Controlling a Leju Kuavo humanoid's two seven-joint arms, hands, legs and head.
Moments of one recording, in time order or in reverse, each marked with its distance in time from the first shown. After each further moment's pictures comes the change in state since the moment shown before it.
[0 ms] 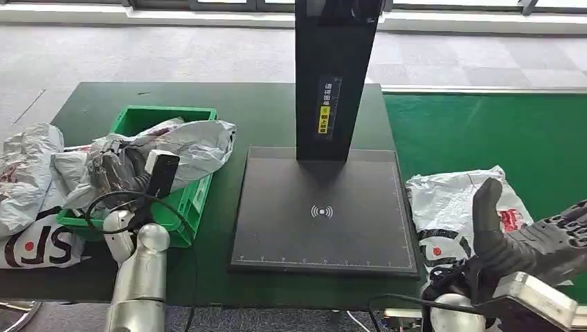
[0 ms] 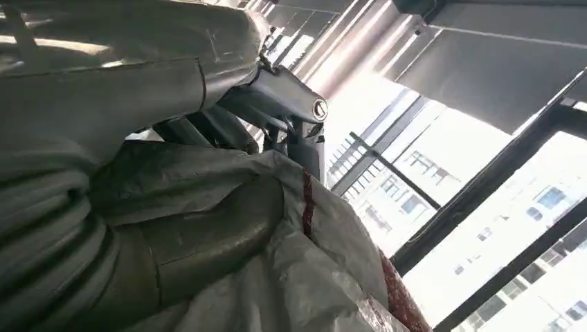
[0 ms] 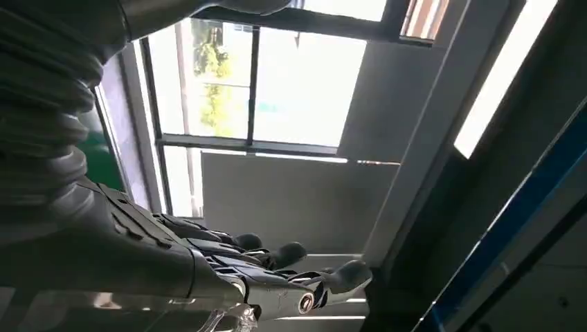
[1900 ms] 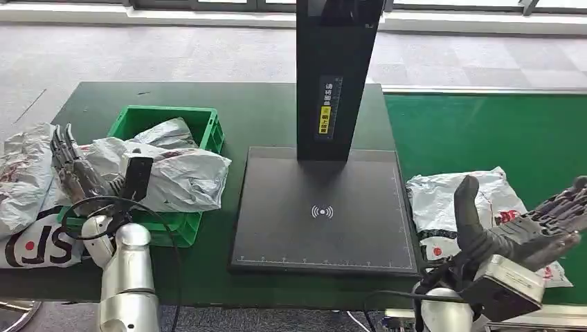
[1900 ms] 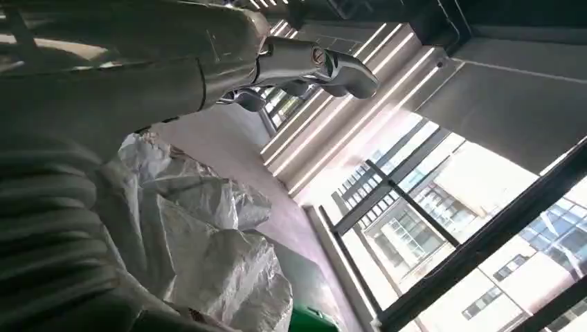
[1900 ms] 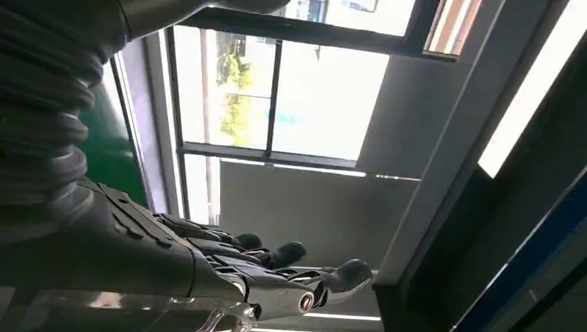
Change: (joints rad) left arm -0.051 -0.019 0.222 -0.001 0.040 0.000 -0.182; right arm -0.010 0.000 0.000 0.080 -0.012 0.000 0.000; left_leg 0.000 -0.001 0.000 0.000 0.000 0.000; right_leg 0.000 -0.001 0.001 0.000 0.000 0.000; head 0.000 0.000
